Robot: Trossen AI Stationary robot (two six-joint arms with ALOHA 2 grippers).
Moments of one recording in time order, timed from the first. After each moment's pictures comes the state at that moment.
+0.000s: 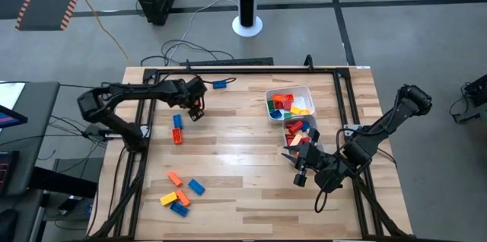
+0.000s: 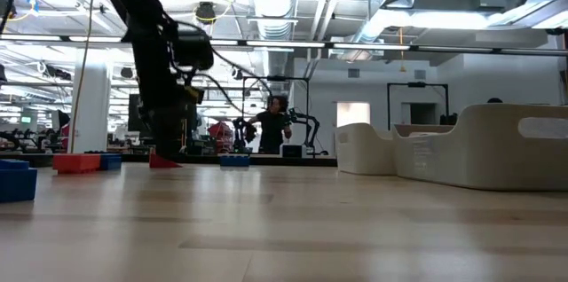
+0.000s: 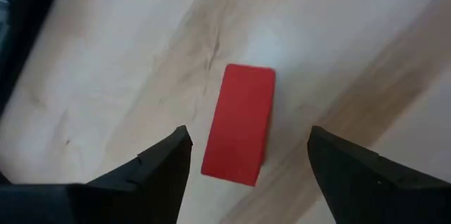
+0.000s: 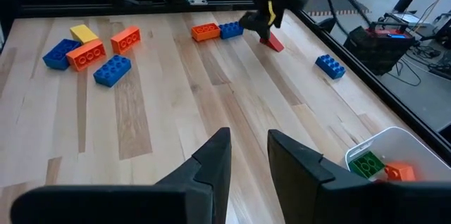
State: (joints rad) left arm 0.56 1.48 0.81 -0.57 -0.31 0.00; right arm 0.68 1.29 1.01 -0.51 0.94 0.55
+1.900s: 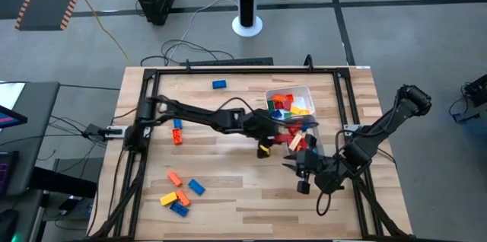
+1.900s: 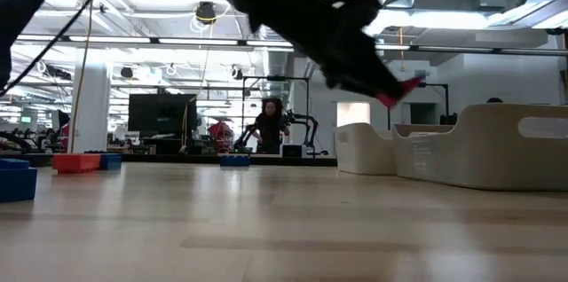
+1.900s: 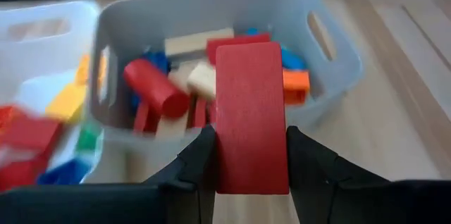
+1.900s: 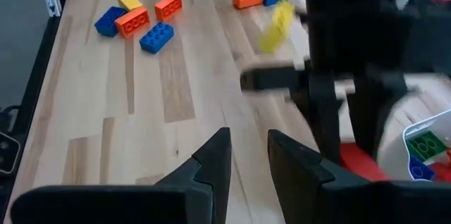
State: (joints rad) left arm 0.03 2.06 1.51 -0.01 0.05 0.09; right arm 0.69 1.30 1.01 -0.52 0.76 0.59
